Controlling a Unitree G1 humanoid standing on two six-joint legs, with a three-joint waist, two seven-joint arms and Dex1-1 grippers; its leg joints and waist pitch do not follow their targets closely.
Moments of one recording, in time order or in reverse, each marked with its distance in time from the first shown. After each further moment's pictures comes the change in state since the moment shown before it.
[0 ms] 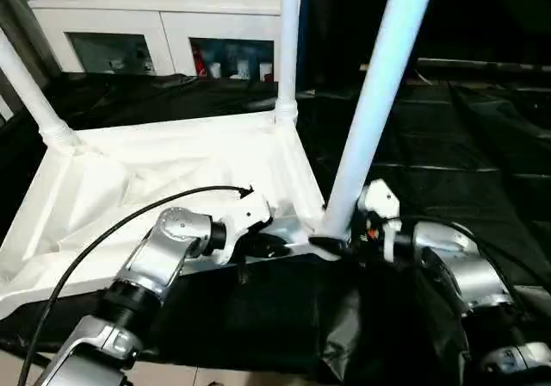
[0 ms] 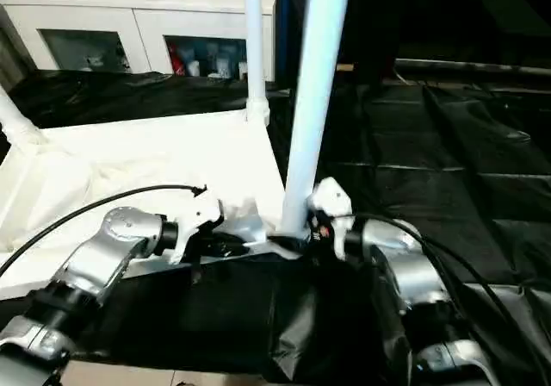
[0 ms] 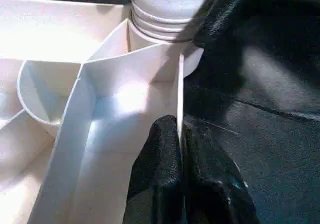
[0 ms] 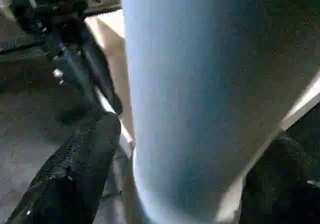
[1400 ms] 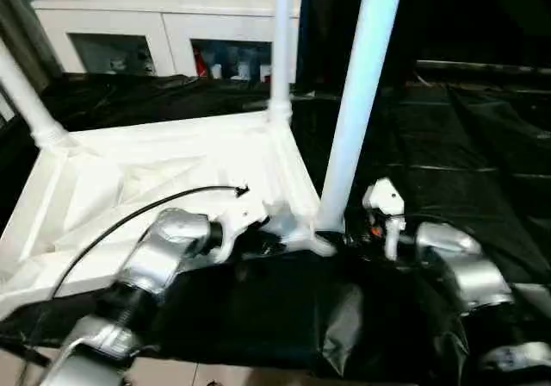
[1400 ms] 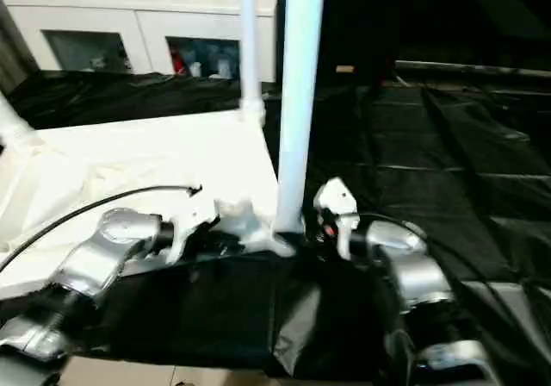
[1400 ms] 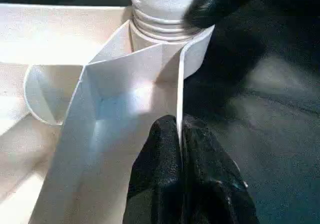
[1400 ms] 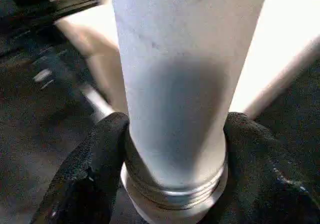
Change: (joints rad) left arm -0.040 -0.057 0.015 0.069 0.047 -0.020 0.152; right arm -0.014 0.085 -0.072 0.065 -0.007 0.014 -0.216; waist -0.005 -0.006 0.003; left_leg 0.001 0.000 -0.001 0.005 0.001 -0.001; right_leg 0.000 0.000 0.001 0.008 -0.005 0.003
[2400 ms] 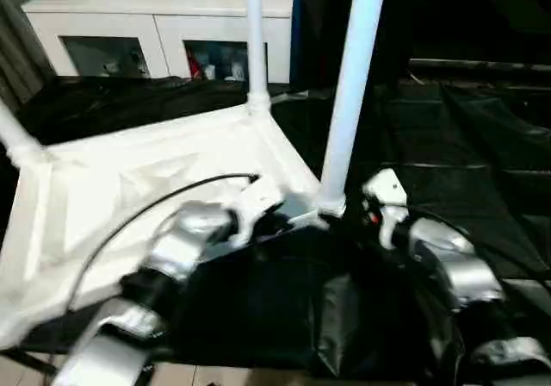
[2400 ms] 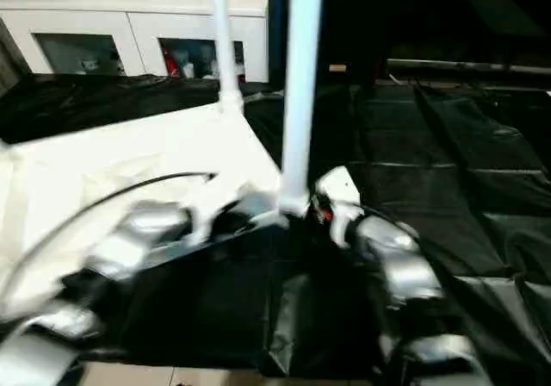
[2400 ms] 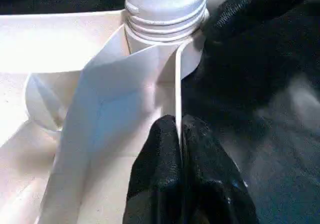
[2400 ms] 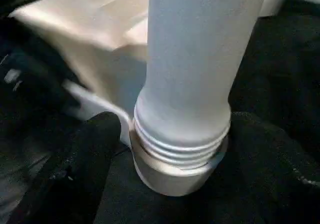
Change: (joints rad) left arm -0.023 0.002 0.002 0.048 -0.006 -0.044 -0.002; right arm -0.011 -0.061 0.031 -0.001 -0.039 -0.027 0.042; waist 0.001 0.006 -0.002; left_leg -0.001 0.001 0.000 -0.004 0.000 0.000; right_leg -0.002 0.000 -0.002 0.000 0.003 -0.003
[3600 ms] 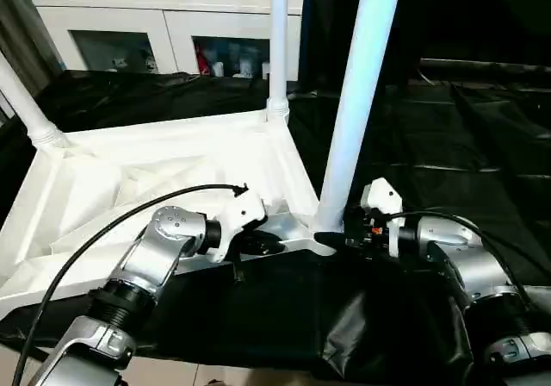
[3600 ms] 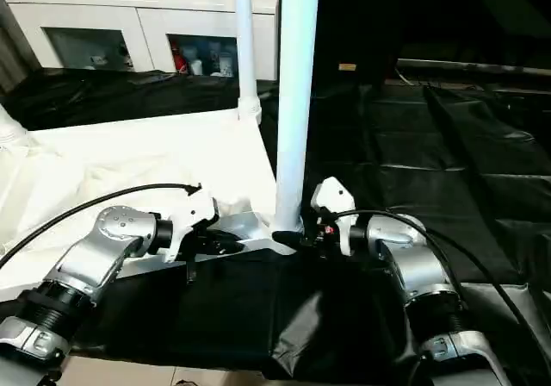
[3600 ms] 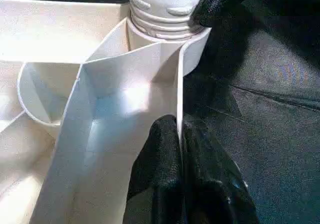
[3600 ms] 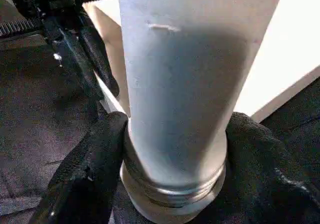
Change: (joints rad) left arm 0.060 0.069 -0.015 -0.121 -0.039 0.064 -0.116; right arm -0.022 -0.029 0.043 -0.006 0.029 -0.016 0.177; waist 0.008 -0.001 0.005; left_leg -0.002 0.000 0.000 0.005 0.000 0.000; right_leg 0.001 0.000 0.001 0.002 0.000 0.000
